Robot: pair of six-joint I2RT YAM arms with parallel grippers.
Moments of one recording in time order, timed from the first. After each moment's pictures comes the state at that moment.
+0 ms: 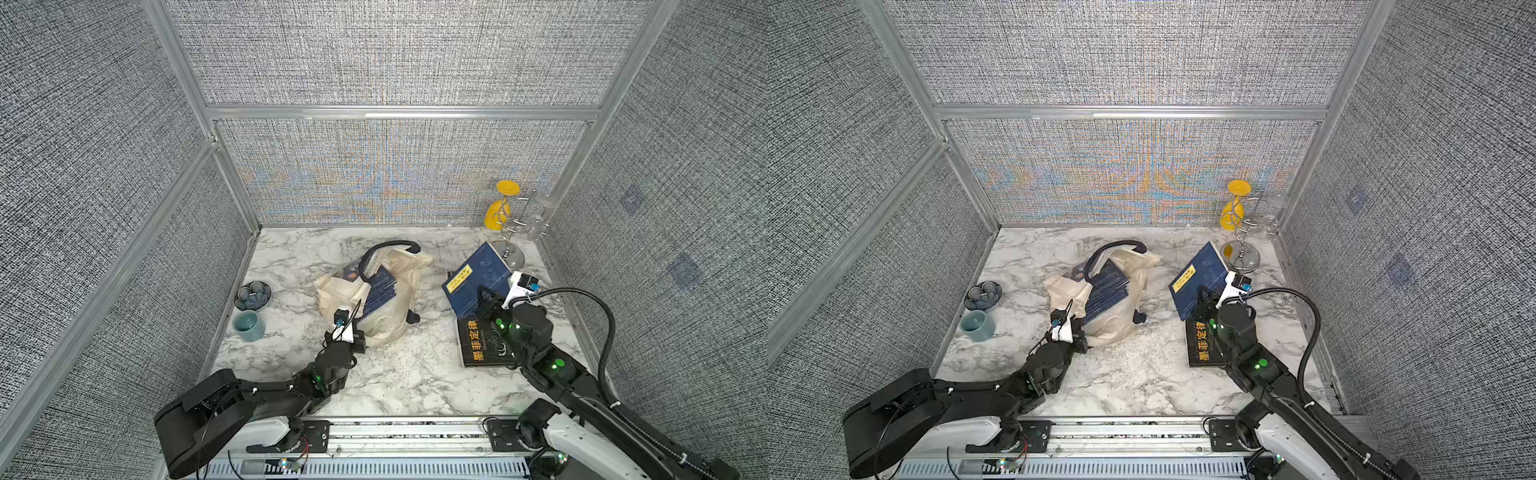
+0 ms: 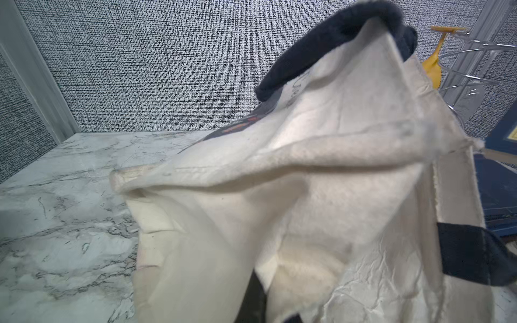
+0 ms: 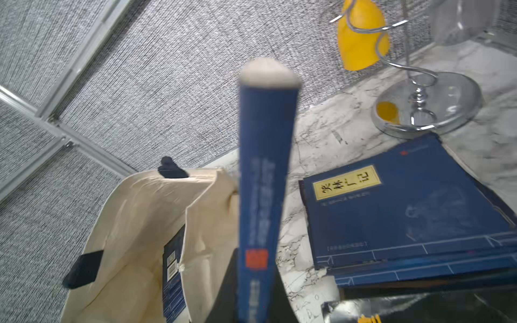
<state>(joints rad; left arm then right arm) -0.95 1.20 0.12 0.91 -0.68 -0.19 0.57 0.72 0.51 -0.02 0.37 0.74</state>
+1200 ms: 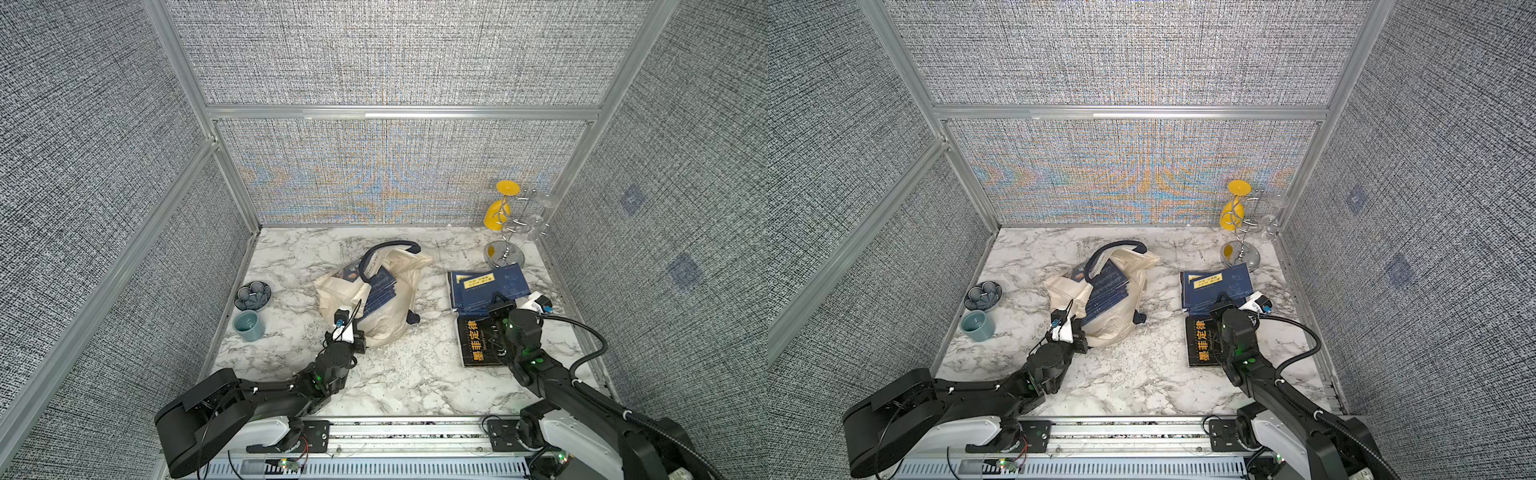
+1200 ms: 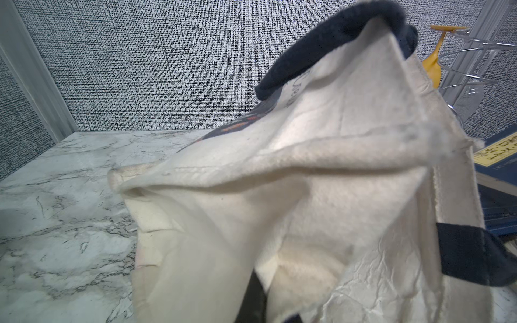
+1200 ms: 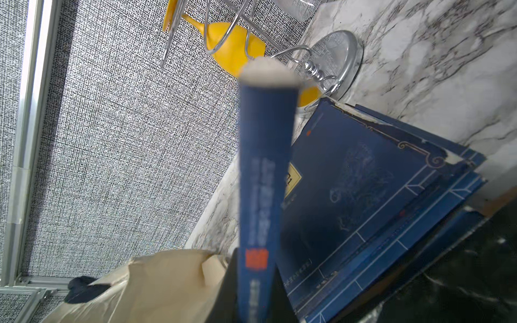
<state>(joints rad) -0.95 1.20 0.12 0.91 -0.68 -0.19 0.34 0.97 0.26 0.47 0.40 1.13</state>
